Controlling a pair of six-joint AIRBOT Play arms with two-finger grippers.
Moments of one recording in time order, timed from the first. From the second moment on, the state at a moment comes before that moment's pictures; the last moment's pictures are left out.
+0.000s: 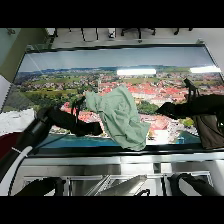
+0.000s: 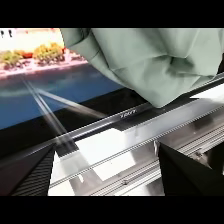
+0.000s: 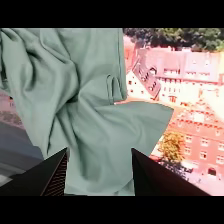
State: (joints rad) left arm -0.45 -1.12 0.87 -2.11 1.15 1.43; right arm -0.16 -1.11 0.90 2.26 -1.19 -1.79
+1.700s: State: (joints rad) left arm -0.43 -1.40 0.87 -2.16 0.93 1.52; right arm -0.01 -1.59 1.05 2.38 -1.14 -1.99
